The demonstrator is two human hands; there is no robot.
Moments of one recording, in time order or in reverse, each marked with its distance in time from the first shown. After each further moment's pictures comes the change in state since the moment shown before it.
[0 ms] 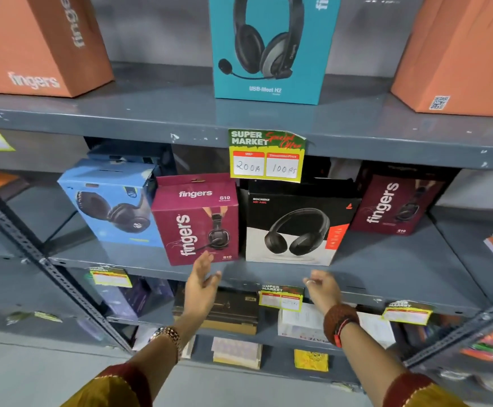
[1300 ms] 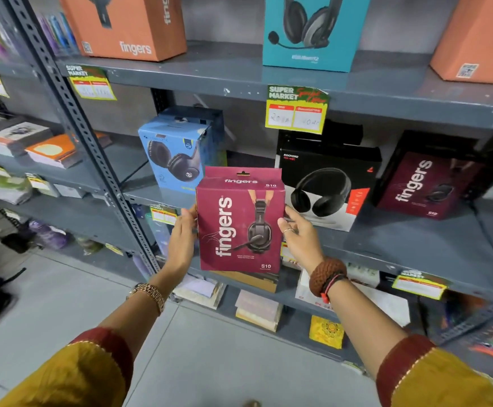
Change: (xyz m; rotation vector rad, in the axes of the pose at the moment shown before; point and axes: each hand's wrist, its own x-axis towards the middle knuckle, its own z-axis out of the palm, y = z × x) left_hand -0.117 0.049 -0.071 -0.023 0.224 0.131; right_hand -0.118 -0.048 0.011 0.026 -0.425 -0.560
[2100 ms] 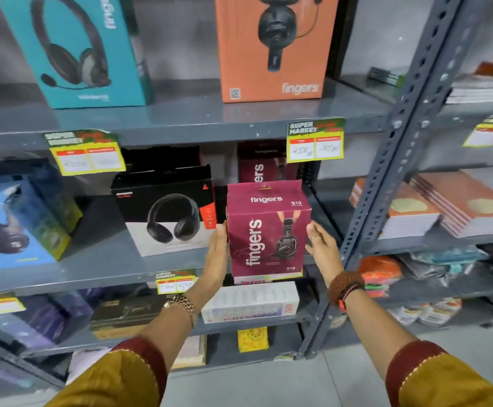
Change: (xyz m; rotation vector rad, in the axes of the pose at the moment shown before) left_hand -0.069 0.043 0.312 -0.063 -0.606 -0.002; right_hand -0.078 0.102 -0.277 0.313 0.595 0.218
